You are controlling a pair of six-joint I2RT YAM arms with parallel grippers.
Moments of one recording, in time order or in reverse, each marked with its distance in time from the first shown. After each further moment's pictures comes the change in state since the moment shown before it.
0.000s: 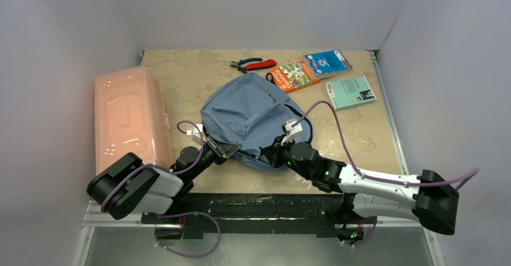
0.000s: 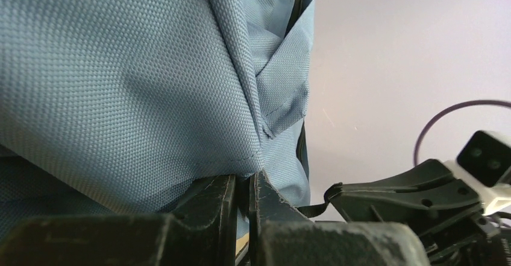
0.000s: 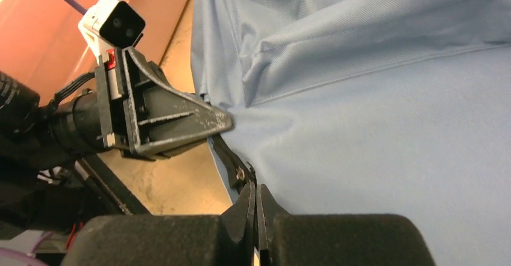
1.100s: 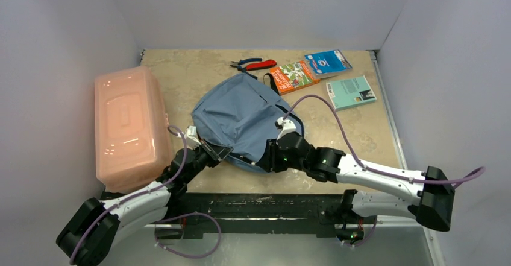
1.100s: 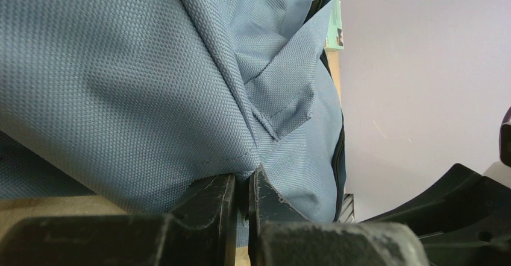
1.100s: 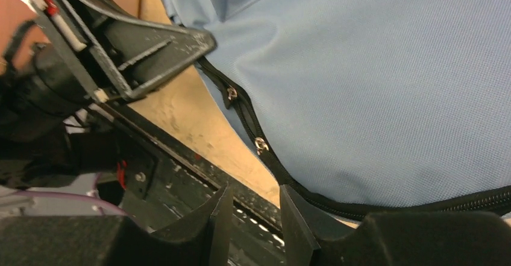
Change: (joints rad) left arm 0.000 -0.513 0.010 -0.615 -0.116 0.146; right arm -0.002 -0.022 0.206 -0.510 -0.175 0.274
